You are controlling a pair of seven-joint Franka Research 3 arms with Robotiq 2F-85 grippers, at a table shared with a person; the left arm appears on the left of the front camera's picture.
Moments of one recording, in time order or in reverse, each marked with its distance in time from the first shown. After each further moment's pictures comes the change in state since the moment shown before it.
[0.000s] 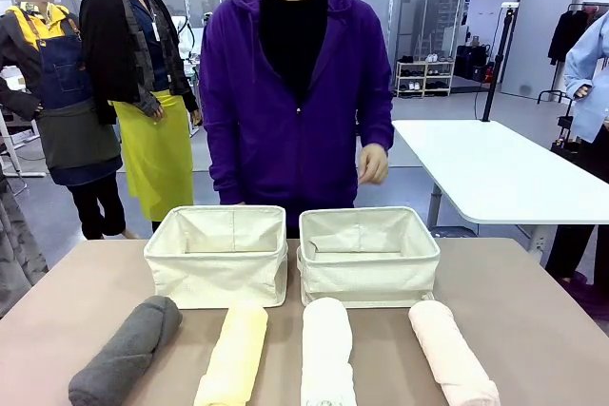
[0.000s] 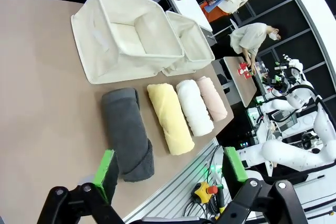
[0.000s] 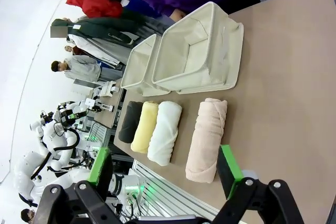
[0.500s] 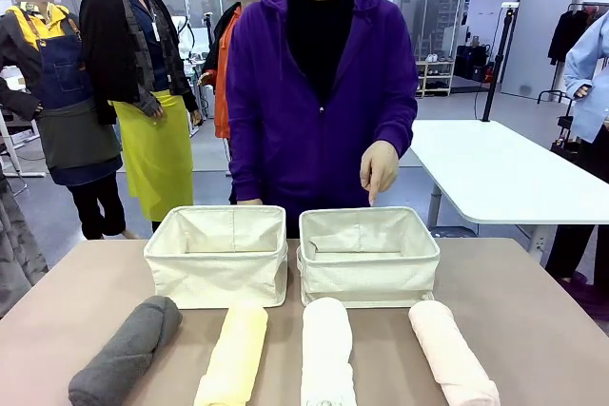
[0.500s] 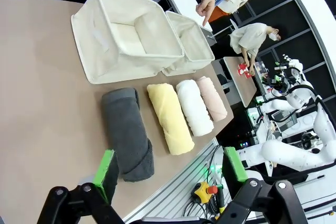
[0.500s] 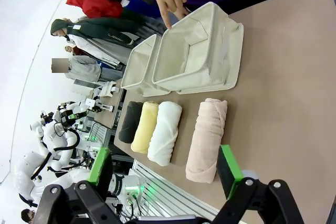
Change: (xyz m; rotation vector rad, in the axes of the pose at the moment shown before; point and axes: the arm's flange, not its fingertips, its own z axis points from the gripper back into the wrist) left arm 0.000 0.000 0.000 0.000 0.000 0.000; right arm 0.000 0.000 0.000 0.001 -0.001 -0.001
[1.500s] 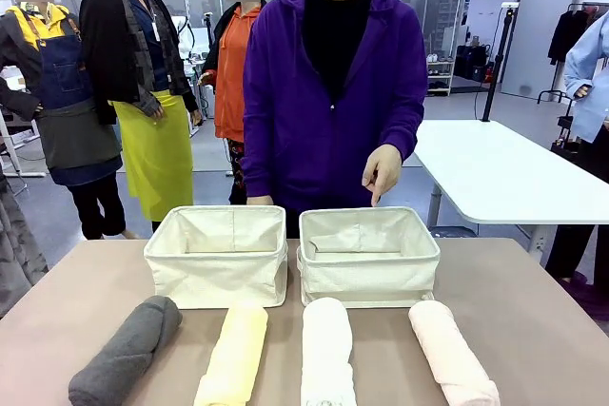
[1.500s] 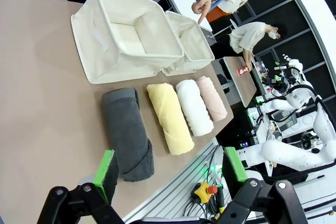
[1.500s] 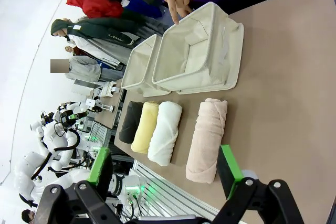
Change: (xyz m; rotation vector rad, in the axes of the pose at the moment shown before) left arm 0.000 0.000 0.000 -0.001 0.000 0.000; right arm 0.000 0.000 0.000 0.001 0.000 -0.002
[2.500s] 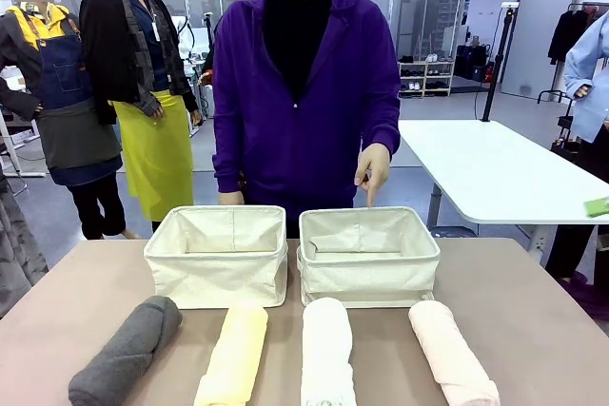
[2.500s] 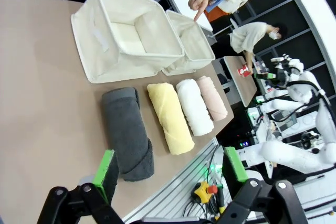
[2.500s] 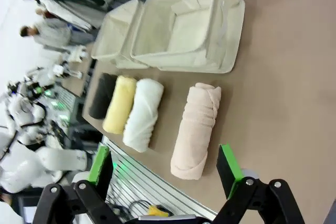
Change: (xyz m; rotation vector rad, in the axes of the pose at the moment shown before) left arm 0.000 0.000 -0.001 0.001 0.002 0.001; right arm 0.013 0.035 -0.093 -0.165 0.211 0.108
